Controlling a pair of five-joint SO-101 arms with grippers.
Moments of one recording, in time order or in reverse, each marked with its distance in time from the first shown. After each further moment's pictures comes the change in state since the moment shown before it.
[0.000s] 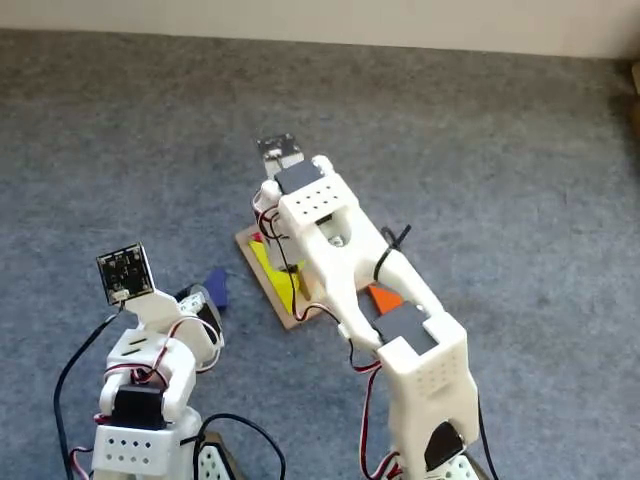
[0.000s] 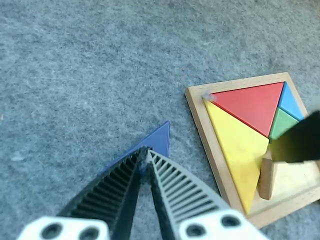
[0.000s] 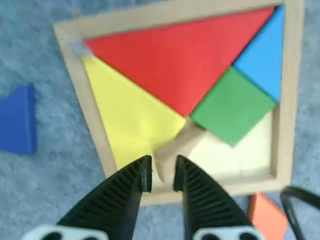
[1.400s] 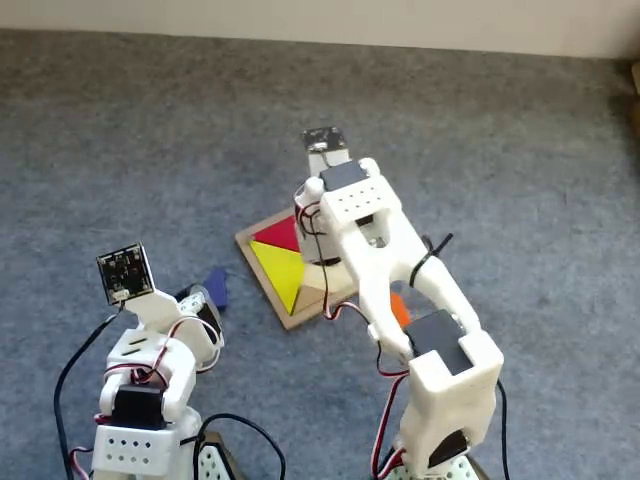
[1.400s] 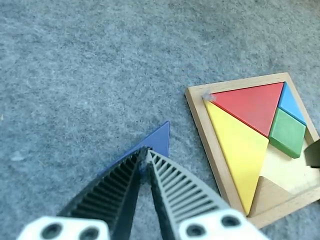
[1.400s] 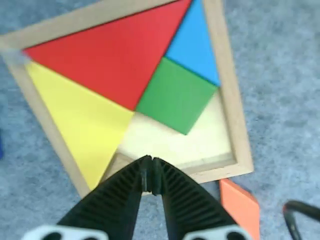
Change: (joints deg) left arm 0.0 0.0 0.0 0.0 0.0; right arm 5.9 -9.3 13.0 -4.5 0.4
